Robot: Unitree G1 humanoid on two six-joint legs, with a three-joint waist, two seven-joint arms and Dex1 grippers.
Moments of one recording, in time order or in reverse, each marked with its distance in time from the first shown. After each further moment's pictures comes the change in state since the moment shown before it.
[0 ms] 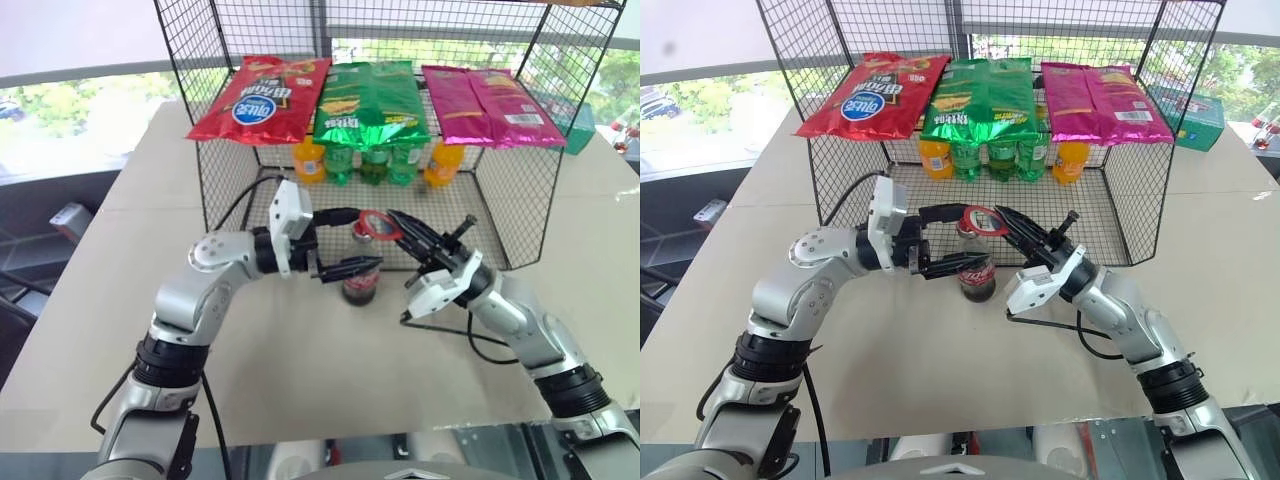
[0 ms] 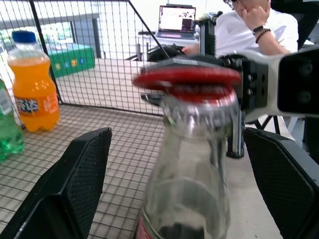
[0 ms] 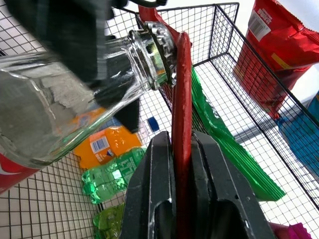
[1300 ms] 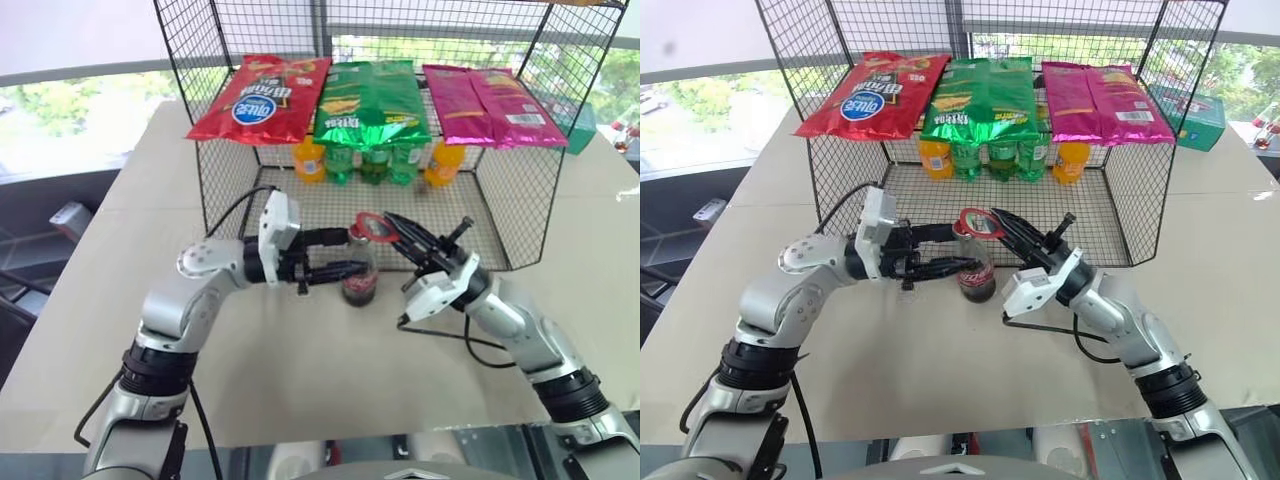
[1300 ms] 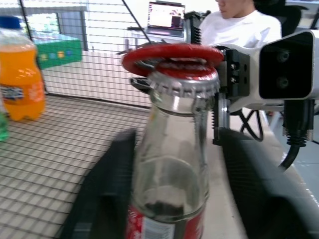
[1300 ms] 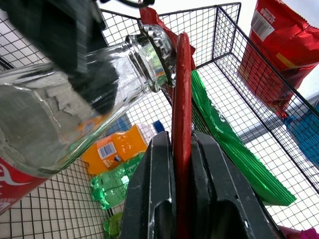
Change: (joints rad) left arm 0.053 0.030 0.013 -0.004 -0.033 0.013 -0.081; right arm 0.014 0.004 0.032 -0.041 0.037 0.032 0.020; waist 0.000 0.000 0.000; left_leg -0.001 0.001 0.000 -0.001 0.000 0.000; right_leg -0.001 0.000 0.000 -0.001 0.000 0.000
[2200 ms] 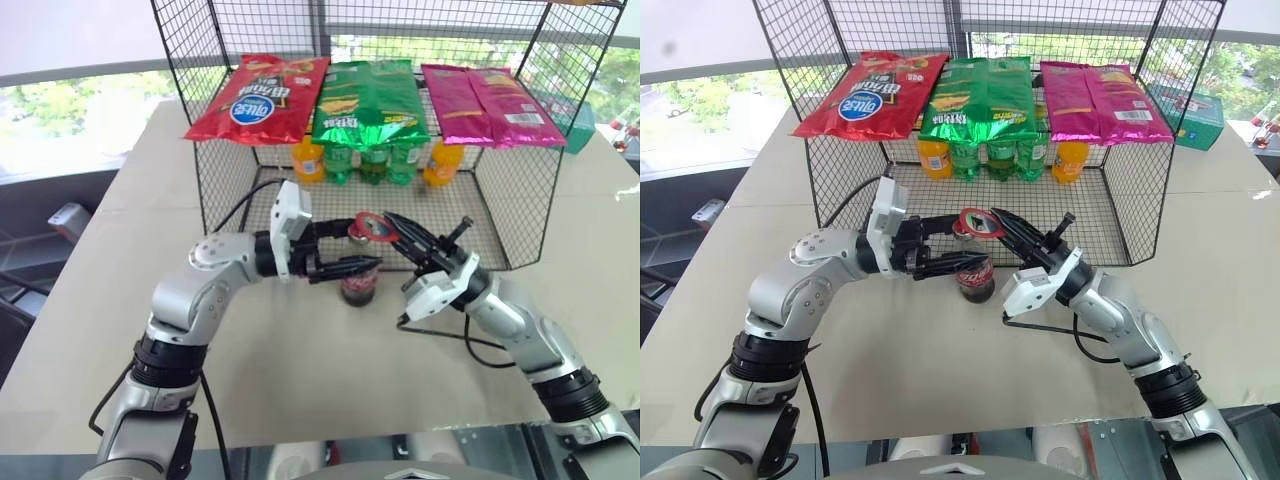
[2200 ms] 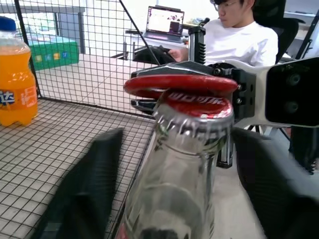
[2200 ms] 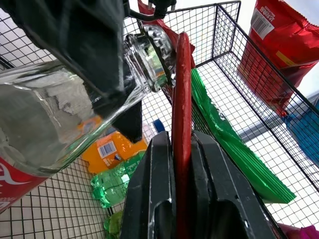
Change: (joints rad) left arm -0.052 -0.026 -0.007 -0.013 -0.023 0.086 0.045; right arm -0.001 0.000 0.000 0.000 0.003 0.004 0.002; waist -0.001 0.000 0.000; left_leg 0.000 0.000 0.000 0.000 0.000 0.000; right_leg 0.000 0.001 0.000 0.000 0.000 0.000
